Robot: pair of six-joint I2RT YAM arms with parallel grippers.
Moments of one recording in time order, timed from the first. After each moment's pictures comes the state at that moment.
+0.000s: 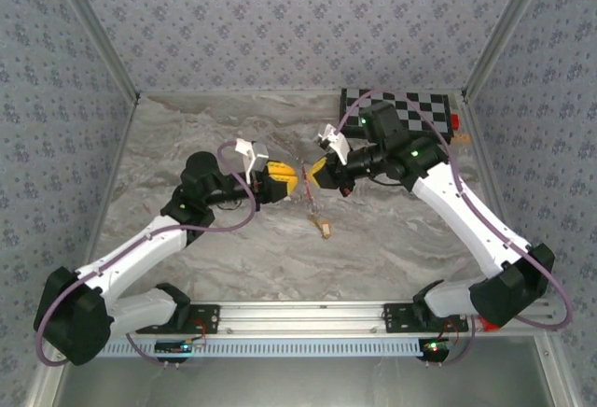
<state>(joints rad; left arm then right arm) -0.60 1.12 0.71 0.38 0.76 -0.27 0.56 1.35 1.38 -0.80 -0.76 -0.31</state>
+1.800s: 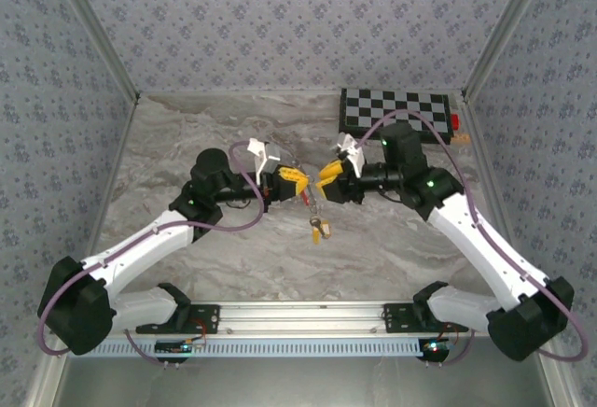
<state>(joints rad) -0.66 1.17 0.76 0.40 0.77 -0.26 0.50 1.11 1.05 -0.45 -0.76 -0.14</state>
